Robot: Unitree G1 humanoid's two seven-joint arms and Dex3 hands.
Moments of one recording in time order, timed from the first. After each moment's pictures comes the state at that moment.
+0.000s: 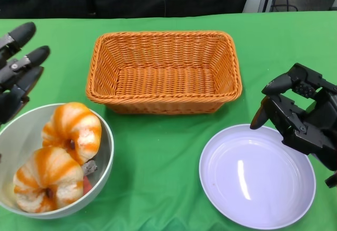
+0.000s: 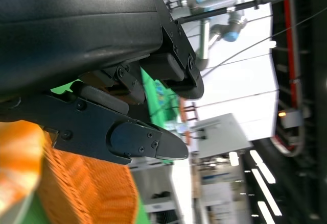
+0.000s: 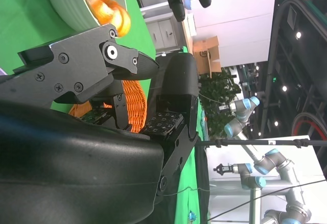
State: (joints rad) left arm -0.23 0.22 0.31 0.20 -0.29 -0.29 -0.27; right arm -0.08 -0.07 -0.11 -0.21 0.49 0.14 0.40
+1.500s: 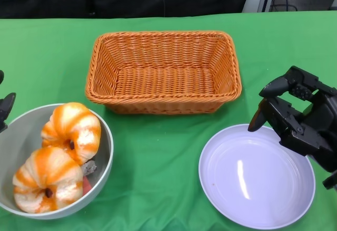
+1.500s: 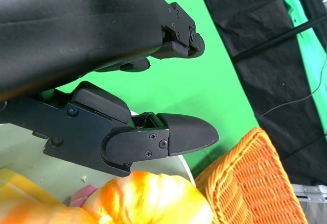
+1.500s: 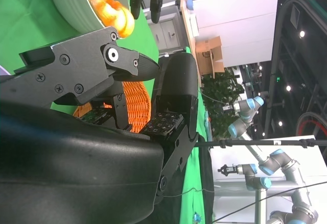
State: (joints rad) left arm -0.41 0.43 0.22 0.73 -0.04 -0.08 -0.26; right arm -0.08 -0.07 -0.11 -0.19 0.49 0.14 0.40
